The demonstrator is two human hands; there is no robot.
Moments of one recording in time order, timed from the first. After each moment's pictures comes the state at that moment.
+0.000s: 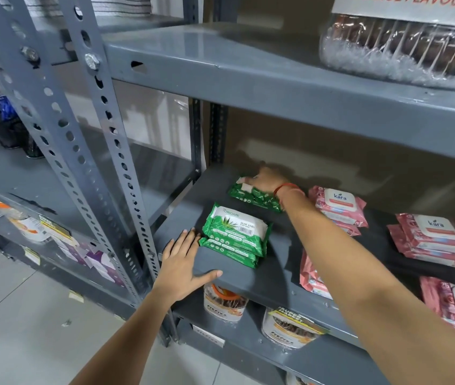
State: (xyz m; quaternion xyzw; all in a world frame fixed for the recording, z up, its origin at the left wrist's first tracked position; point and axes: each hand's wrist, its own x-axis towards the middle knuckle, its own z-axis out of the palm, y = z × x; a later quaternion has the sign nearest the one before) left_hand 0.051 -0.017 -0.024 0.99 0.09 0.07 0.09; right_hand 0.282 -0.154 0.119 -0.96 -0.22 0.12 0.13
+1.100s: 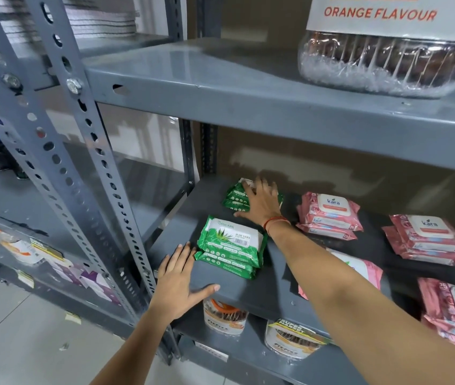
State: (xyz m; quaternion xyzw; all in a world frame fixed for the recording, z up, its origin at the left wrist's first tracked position) left_hand 0.049 -0.017 -0.024 0.99 0.08 0.09 0.10; right_hand 0.288 -0.162 0.049 -0.96 -0.28 -0.09 -0.02
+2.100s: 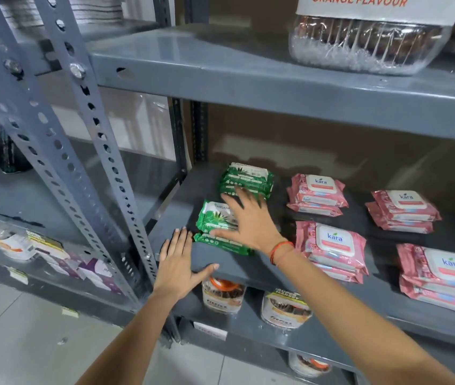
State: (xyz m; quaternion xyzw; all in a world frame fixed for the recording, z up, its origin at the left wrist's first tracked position) left_hand 0.046 -0.020 -0.026 0.99 0.08 0.09 0.08; right_hand 0.156 -0.189 0.072 -0.93 -0.35 -0.06 0.10
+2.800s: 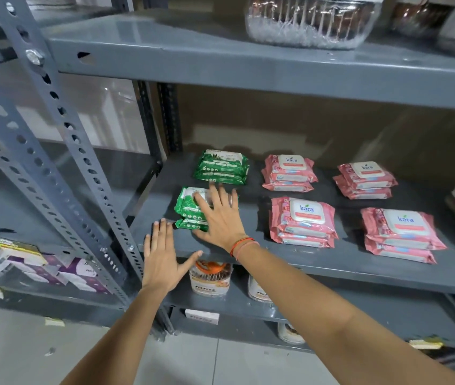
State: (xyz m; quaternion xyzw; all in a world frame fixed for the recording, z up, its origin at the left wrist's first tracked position) left_hand 0.034 -0.025 -0.037 0.98 0.07 0.13 0.12; right_hand 0.126 -0.169 0.035 -0.95 -0.29 -0.12 -0.01
